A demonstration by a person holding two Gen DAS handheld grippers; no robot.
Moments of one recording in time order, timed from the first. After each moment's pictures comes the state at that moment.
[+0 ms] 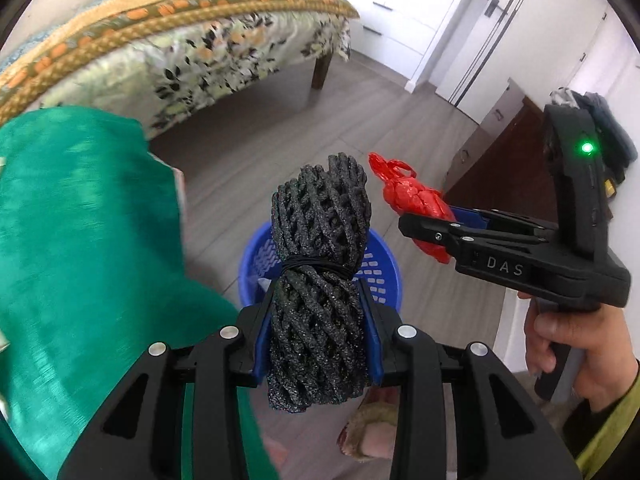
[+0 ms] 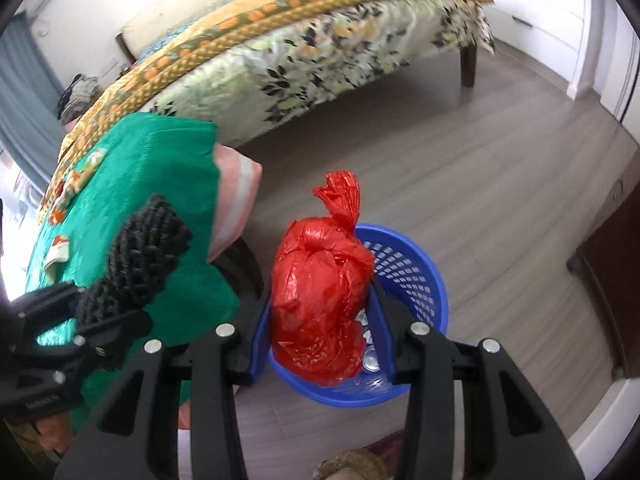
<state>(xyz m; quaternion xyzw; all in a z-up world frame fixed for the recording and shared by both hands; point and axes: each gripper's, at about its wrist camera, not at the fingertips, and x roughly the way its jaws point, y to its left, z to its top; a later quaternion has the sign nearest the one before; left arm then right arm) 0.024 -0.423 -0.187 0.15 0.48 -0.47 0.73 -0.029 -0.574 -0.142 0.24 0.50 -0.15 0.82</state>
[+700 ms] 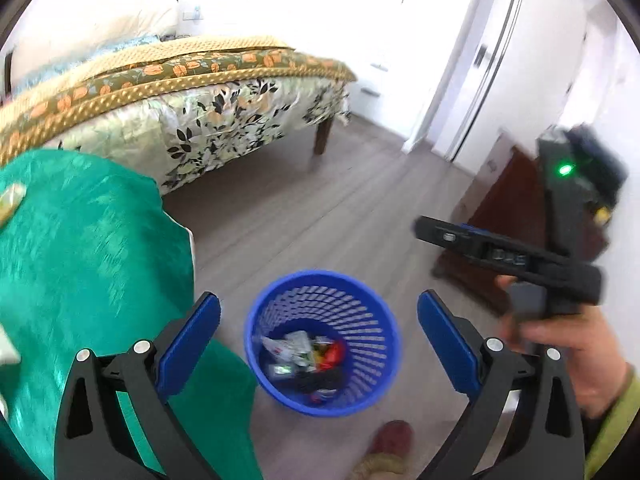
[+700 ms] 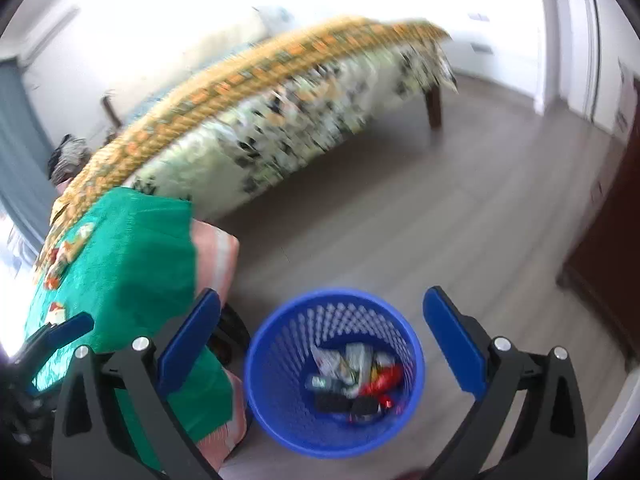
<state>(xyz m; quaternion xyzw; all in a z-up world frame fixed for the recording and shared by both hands) 0.010 -0.380 -0.152 0.07 0.39 -0.48 0.78 -0.050 -0.595 -0.110 0.23 0.38 -0.21 0.87</state>
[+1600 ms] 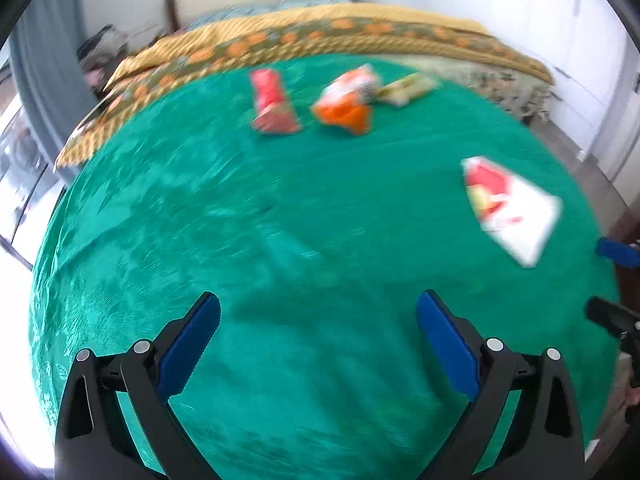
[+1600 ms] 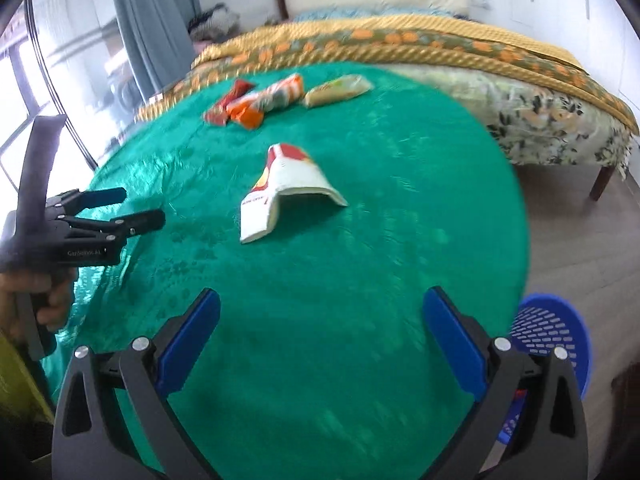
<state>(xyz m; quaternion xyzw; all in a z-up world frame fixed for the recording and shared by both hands) 0.150 -0.054 -0.172 0.12 0.45 -0.18 0.87 0.093 -0.273 -0.119 0.08 0.48 0.04 0.87</state>
